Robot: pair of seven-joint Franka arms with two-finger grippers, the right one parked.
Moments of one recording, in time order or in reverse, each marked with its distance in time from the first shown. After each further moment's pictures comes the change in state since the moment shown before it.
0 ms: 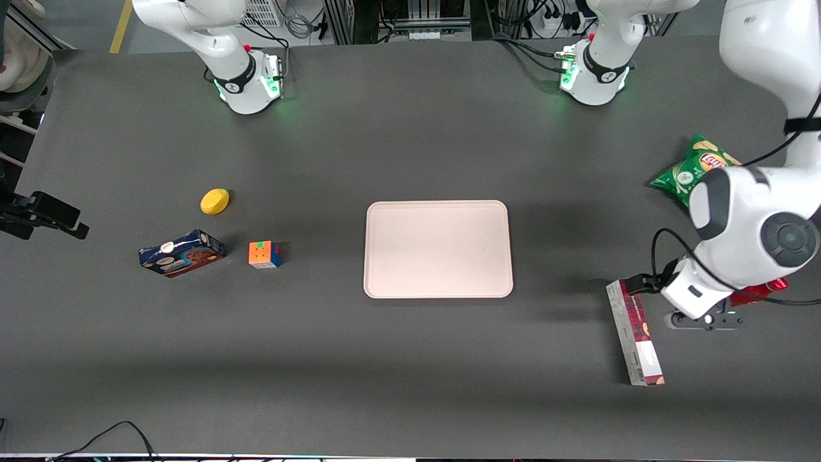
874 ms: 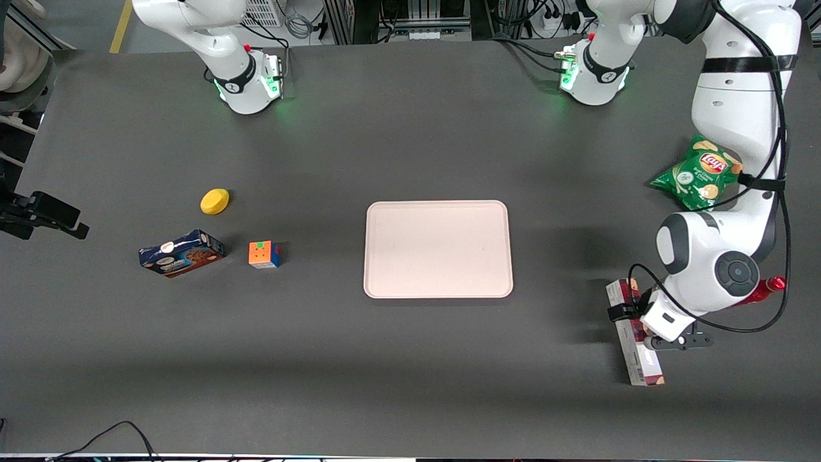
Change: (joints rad) arm 0.003 0.233 0.031 0.024 -0.070 0.274 -0.007
